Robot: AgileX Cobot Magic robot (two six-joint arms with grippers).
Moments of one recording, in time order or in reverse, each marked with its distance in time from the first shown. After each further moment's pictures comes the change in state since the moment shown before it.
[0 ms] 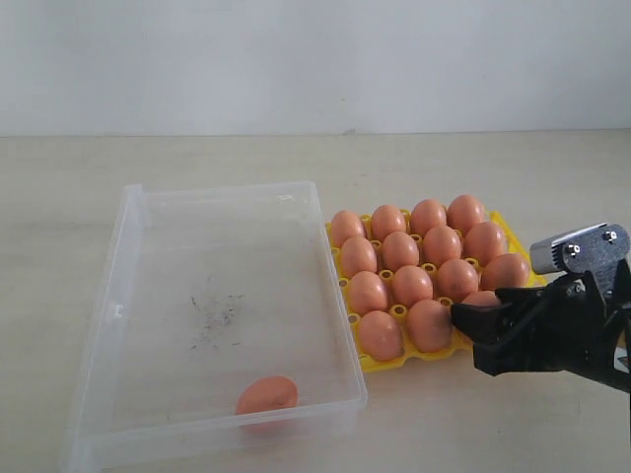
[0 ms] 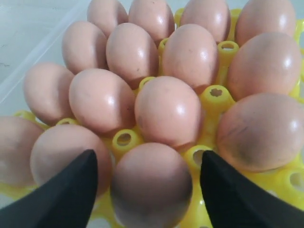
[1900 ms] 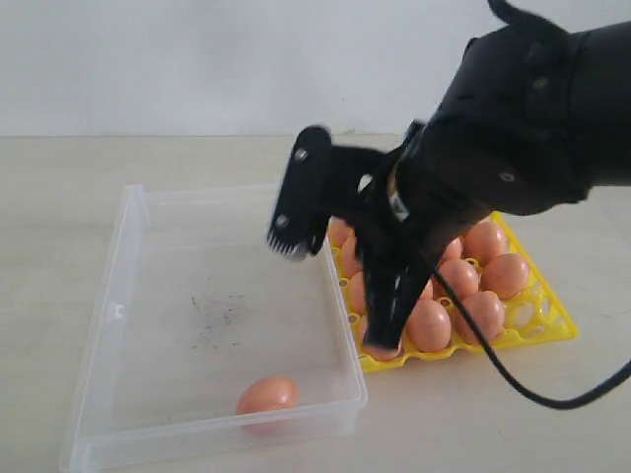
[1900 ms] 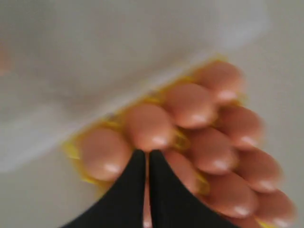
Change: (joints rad) left arm 0.000 0.000 0.000 0.000 0.000 0.000; right arm 0.716 -0.168 -0.785 0.273 1.586 -0.721
